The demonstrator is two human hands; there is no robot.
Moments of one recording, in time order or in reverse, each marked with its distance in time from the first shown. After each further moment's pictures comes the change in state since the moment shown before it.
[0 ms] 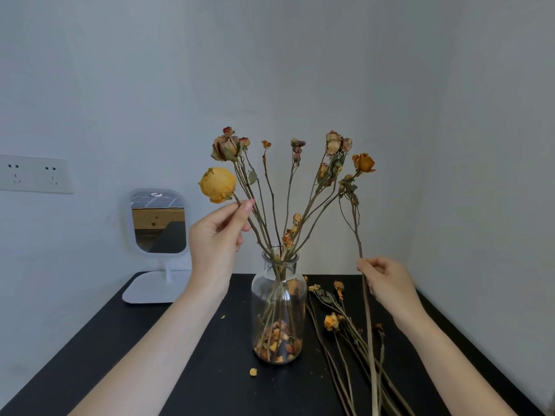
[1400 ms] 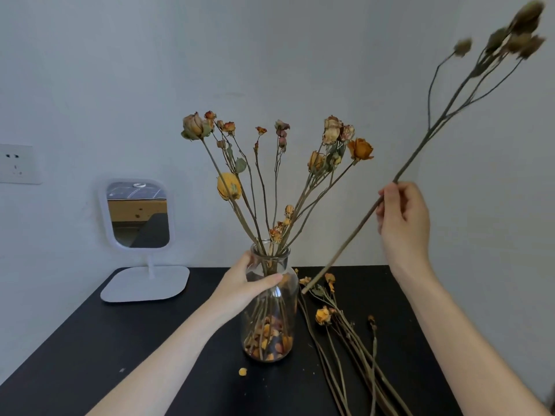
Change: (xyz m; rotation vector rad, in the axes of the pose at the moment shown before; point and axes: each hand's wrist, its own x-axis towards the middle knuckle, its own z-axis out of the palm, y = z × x) left_hand -0.013 -0.107 -0.005 0.419 -0.633 -0.368; right_hand 0.015 -0.070 -0.010 0.237 0.330 -0.397
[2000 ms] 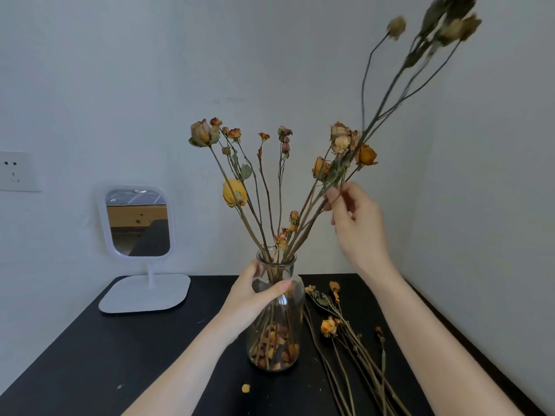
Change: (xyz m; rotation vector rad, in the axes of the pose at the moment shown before) left_hand 0.012 -0.012 0.011 -0.093 0.045 -0.021; right_hand -0.002 -0.005 0.053 -0.113 -0.239 -0.157
